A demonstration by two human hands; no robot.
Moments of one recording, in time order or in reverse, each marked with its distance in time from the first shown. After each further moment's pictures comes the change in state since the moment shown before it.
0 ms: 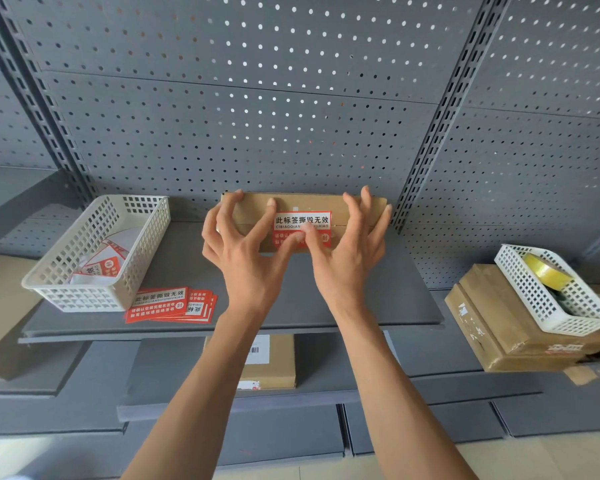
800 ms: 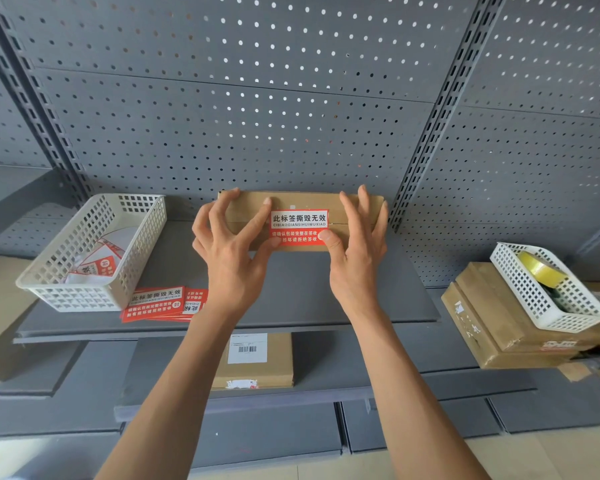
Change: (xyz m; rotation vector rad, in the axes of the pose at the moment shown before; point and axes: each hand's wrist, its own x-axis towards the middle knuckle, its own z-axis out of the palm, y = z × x) left_hand 0.007 -0.027 -0.010 0.093 -0.102 0.159; right_hand 0.005 0.023 -0.014 0.092 -0.094 -0.073
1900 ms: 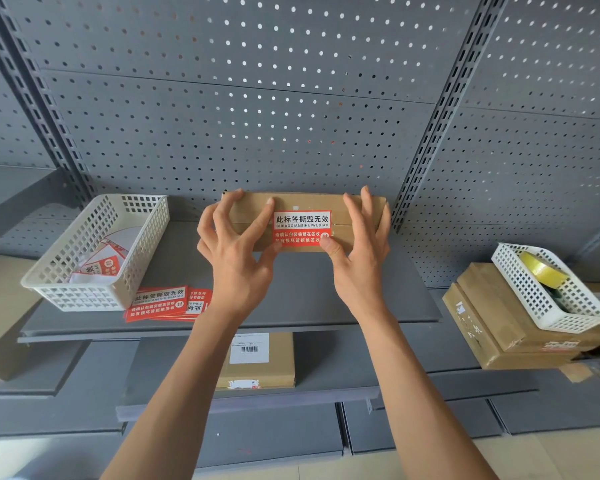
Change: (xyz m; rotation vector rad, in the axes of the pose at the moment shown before) left_hand -0.001 0.006 -0.006 -0.037 -0.049 -0.026; right_hand 0.000 0.002 -0.006 0.026 -0.058 0.019
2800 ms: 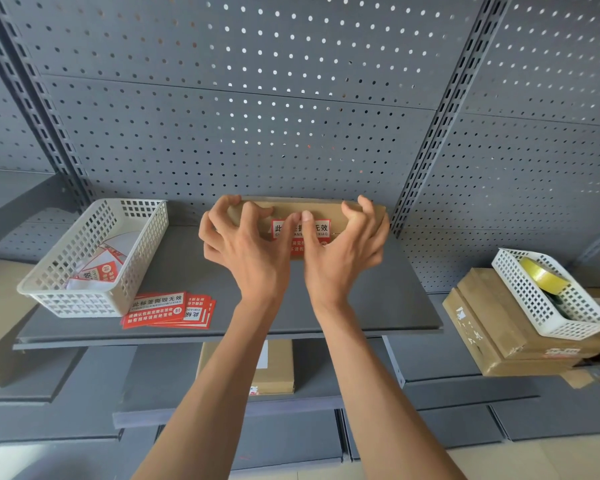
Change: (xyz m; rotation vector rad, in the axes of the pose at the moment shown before) left_hand 0.020 0.043 0.023 -0.099 0.249 -0.358; right_hand 0.008 -0.040 0.043 -0.112 0.412 0.141
